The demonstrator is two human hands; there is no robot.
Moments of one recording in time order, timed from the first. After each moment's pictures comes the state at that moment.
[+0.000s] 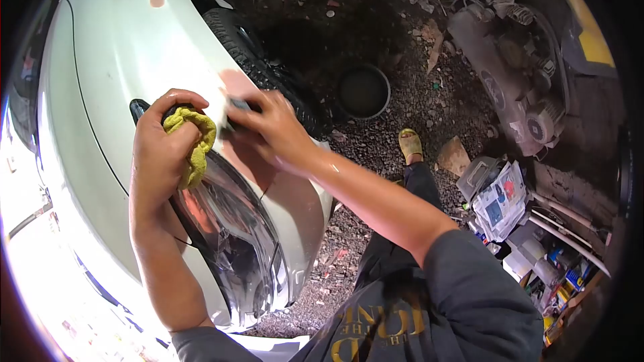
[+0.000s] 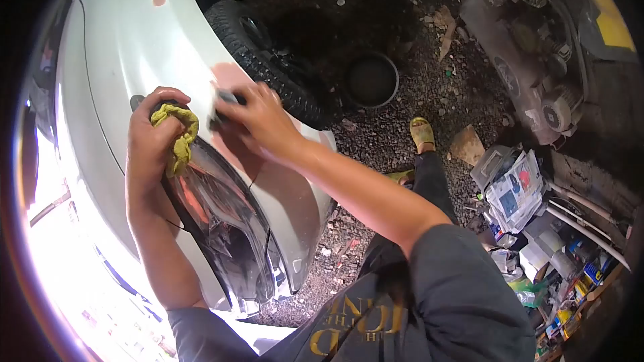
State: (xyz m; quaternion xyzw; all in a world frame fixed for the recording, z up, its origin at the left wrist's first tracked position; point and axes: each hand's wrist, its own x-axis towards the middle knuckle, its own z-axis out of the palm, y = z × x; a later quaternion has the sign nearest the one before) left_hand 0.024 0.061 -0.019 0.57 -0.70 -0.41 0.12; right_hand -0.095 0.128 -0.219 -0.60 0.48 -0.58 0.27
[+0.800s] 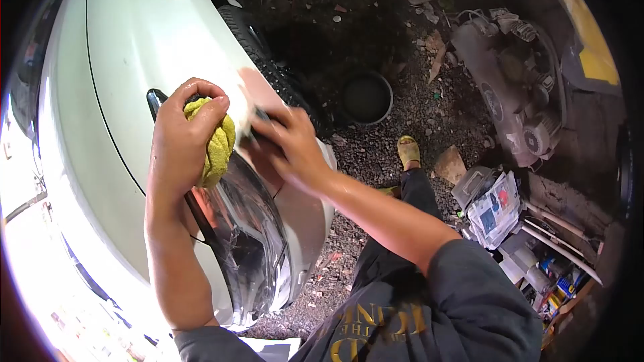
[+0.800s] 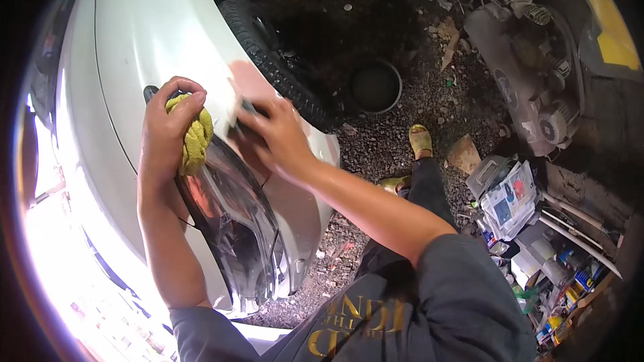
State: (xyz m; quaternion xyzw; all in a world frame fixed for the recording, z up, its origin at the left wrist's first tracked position) left_hand 0.021 0.059 -0.017 0.61 -0.67 -0.41 0.14; right_hand -0.081 0.153 -0.210 -0.57 0.52 -0.58 0.28
